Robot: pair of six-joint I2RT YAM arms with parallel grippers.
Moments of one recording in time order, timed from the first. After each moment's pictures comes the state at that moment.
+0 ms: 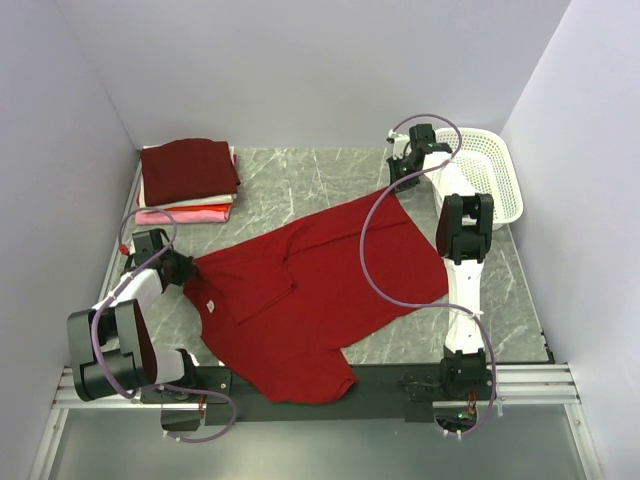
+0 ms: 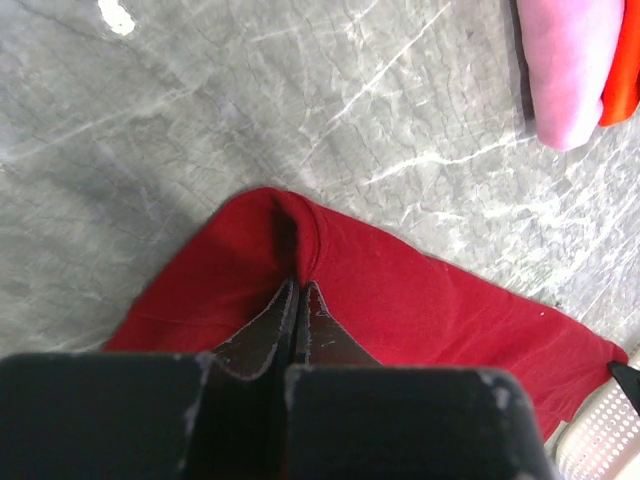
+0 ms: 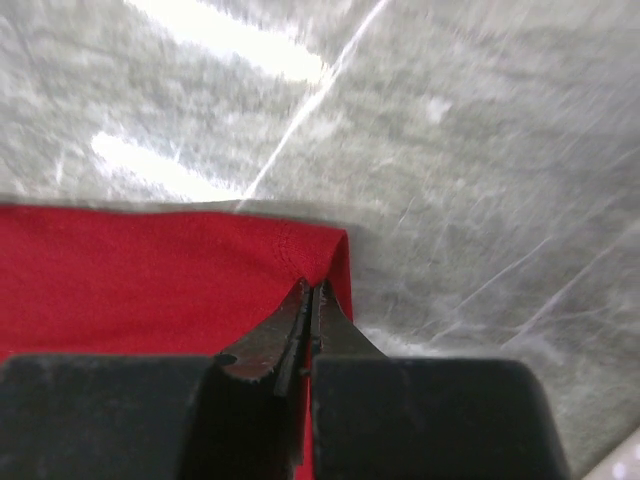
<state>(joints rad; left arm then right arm) 0.25 1.30 0.54 -0.13 0.11 -0.92 0.07 2.46 2.17 -0.78 -0.32 -0.21</state>
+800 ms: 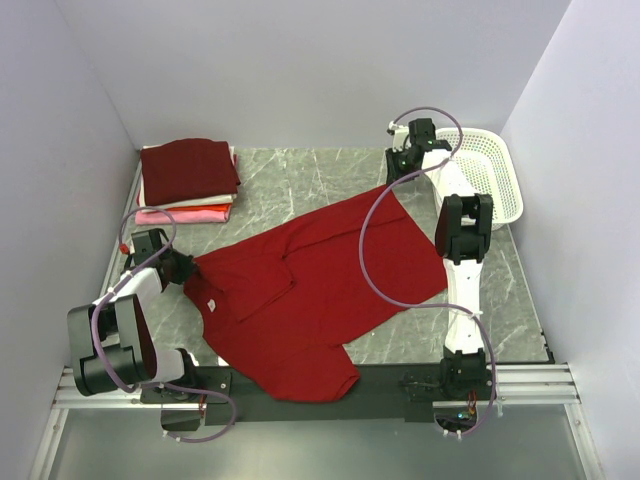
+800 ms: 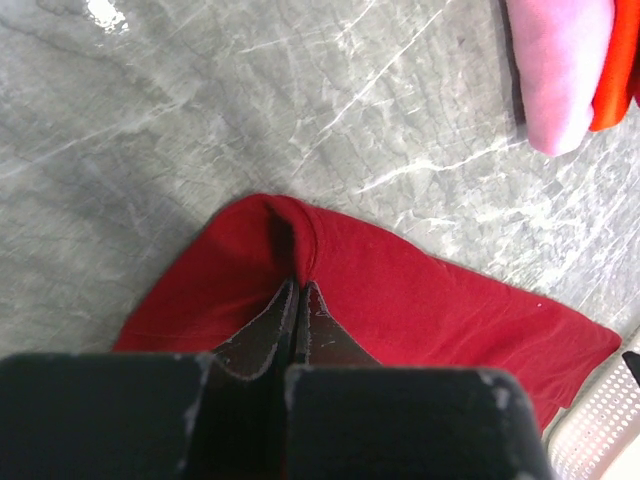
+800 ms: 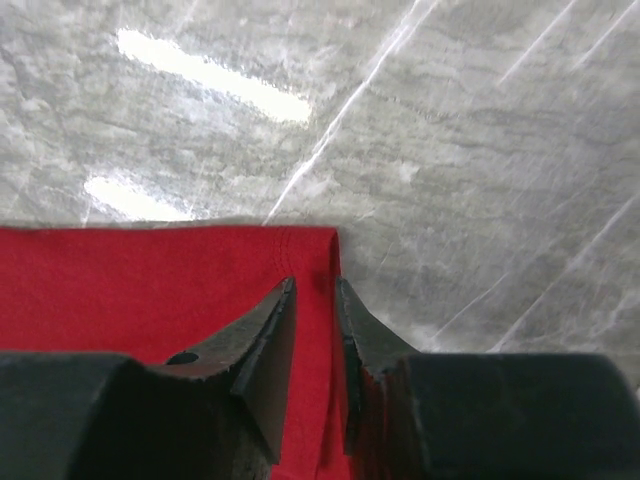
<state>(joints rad) 0.26 1.33 0.54 -0.10 0.14 -0.92 0.07 2.46 2.21 -0.72 -0.30 -0.17</state>
